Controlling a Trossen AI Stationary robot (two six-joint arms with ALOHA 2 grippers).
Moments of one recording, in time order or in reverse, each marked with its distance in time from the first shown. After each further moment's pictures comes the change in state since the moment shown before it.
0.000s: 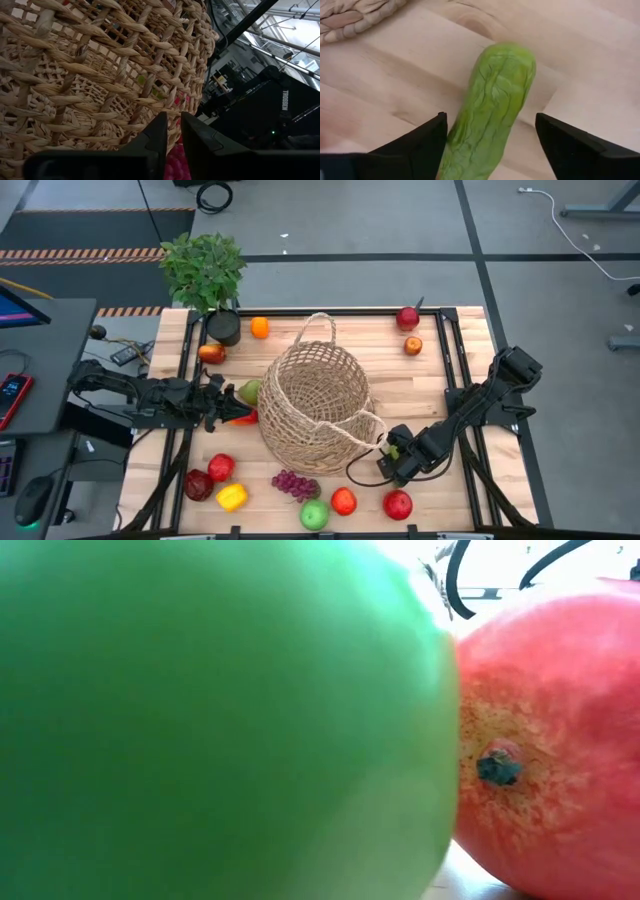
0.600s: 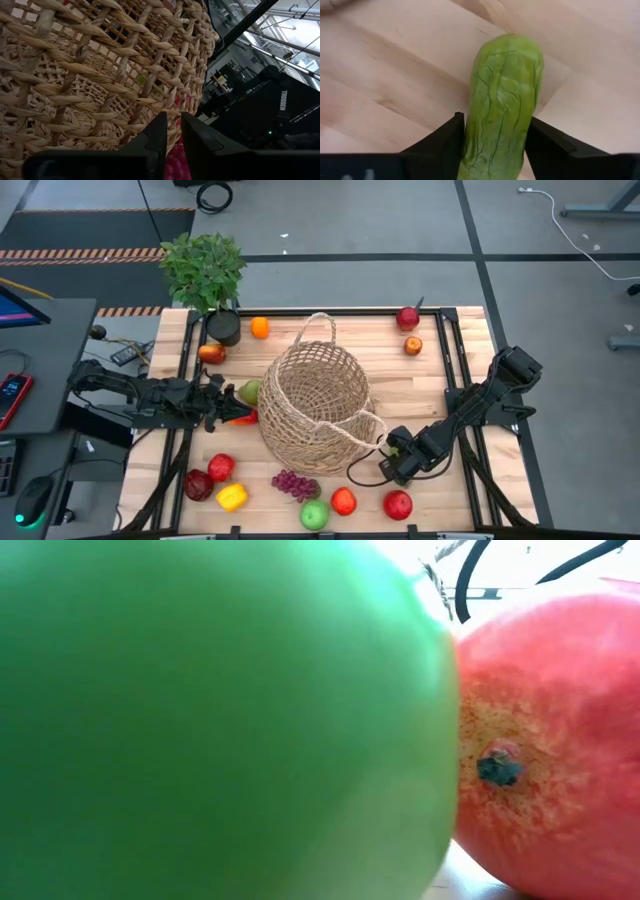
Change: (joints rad) left arm 0.000 0.000 0.000 0.000 0.000 0.000; right arm -0.005 0.000 -0.048 0.065 -0.063 -0.060
